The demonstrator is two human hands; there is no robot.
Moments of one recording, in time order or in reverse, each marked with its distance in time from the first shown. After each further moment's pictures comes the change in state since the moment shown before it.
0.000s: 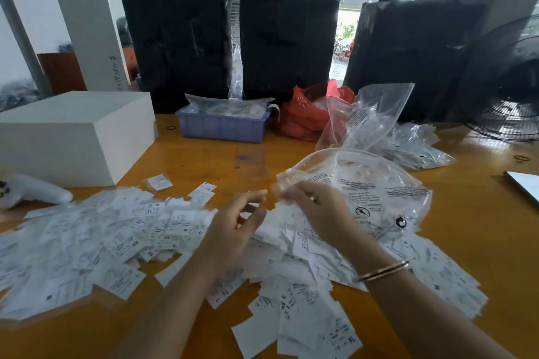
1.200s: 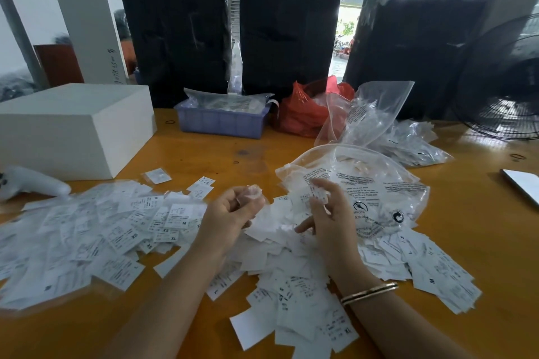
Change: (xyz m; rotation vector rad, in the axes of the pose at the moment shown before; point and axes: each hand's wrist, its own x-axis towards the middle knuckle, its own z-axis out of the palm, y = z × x) left_hand 0.004 -0.001 0.008 -0.382 0.219 -0.319; right_hand -0.032 0.013 0.021 0.413 0.334 0.234
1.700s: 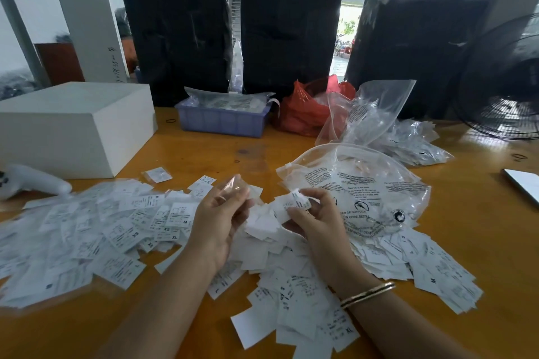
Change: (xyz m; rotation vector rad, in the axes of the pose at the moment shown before) left_hand 0.003 0.005 -0.005 -0.476 0.079 -0.121; right_hand -0.004 0.003 0.009 0.447 -0.201 0.191
